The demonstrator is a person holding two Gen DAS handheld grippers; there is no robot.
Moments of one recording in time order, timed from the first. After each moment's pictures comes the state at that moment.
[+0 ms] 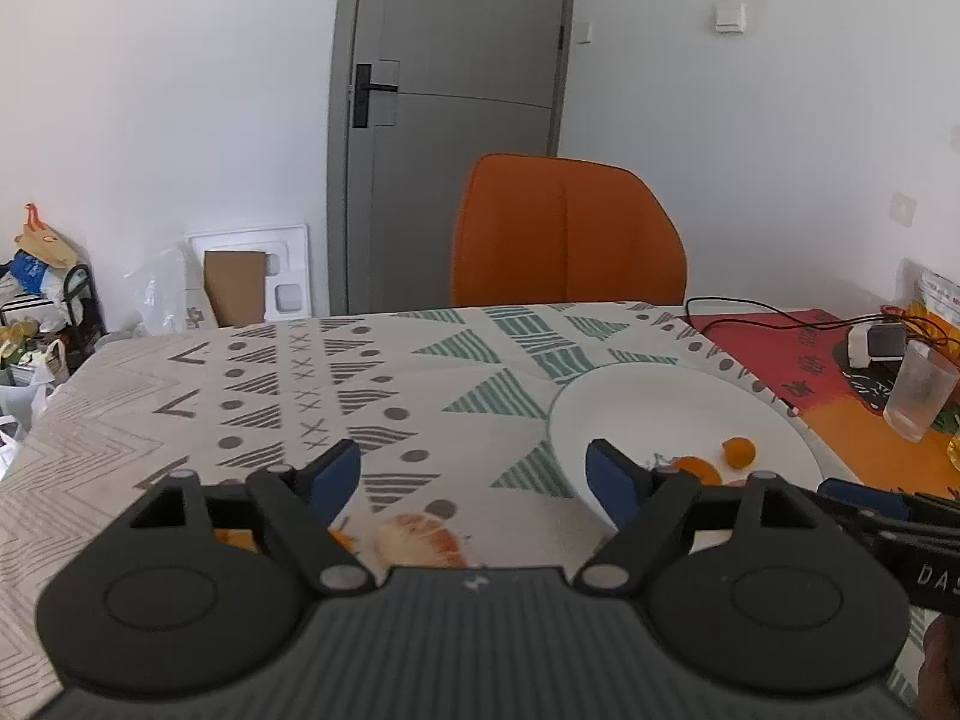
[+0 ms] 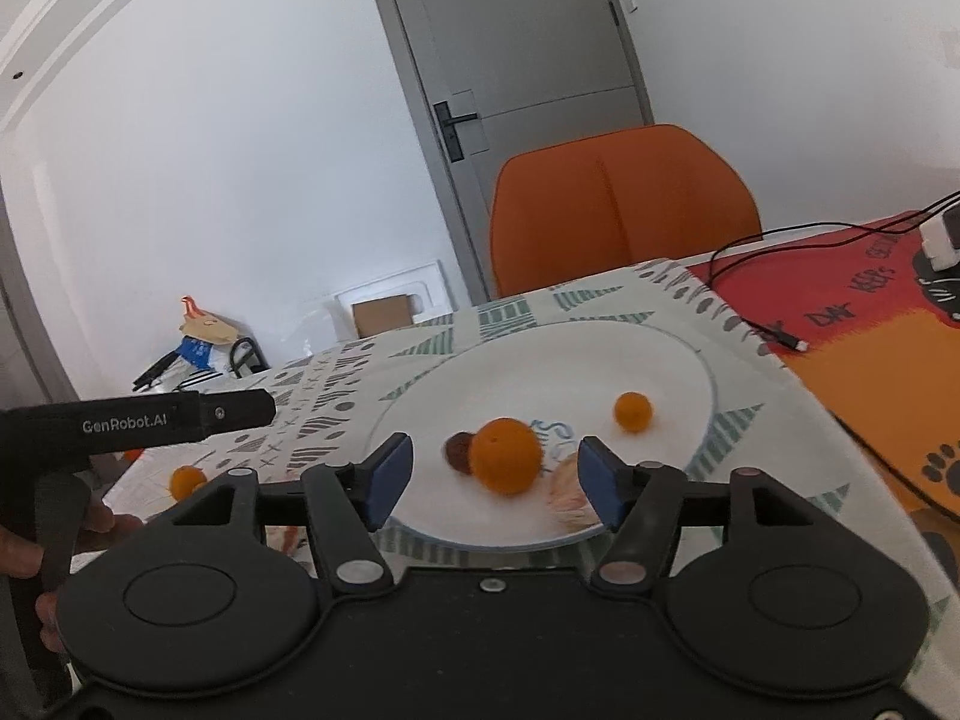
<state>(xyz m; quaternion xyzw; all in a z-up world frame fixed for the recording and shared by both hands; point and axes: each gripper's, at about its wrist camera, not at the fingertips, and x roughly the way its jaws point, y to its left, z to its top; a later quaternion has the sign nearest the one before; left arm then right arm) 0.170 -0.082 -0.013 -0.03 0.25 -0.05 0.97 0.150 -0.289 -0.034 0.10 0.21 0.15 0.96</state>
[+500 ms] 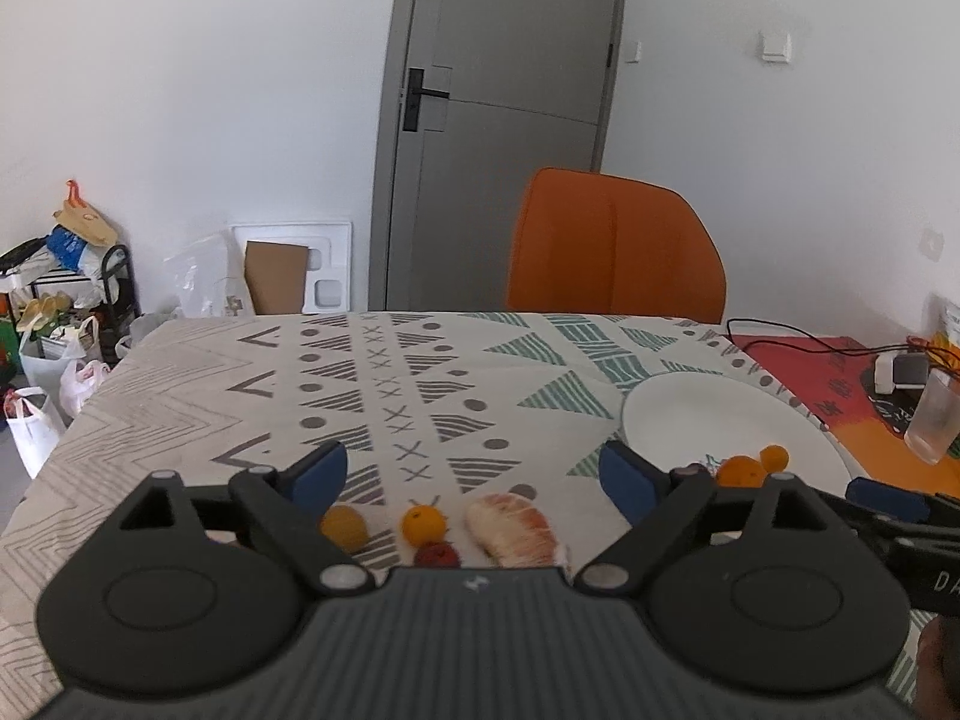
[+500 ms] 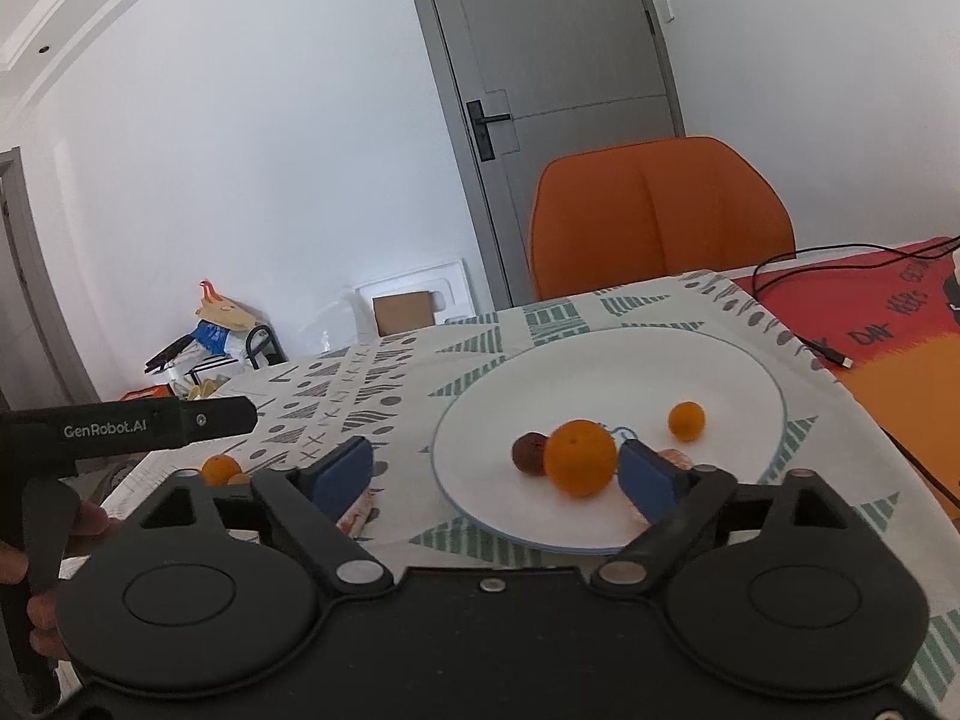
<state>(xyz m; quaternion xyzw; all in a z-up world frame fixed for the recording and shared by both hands) 0.147 -0.040 -0.014 -0.06 0.24 -0.01 0.97 0.143 -0.252 -0.027 0.07 0.20 0.16 0.96</state>
